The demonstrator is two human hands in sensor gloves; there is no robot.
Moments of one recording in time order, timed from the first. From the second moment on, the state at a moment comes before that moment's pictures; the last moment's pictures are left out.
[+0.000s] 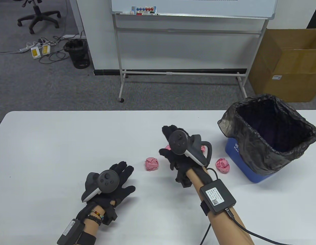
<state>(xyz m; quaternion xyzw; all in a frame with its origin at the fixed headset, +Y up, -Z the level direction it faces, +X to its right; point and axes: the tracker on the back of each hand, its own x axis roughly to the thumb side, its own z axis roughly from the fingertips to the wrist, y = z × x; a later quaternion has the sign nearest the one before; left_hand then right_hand) -0.210 -0.722 -0.364 -0.02 -0.17 0.18 0.97 0.044 -0.618 -0.424 0.10 -0.07 0.98 0.14</state>
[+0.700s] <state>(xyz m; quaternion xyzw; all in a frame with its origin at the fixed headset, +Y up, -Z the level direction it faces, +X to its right) -0.212 -0.721 -0.364 -0.02 -0.17 0.18 0.97 -0.027 -0.734 -0.458 0.13 0.03 0.99 0.03</state>
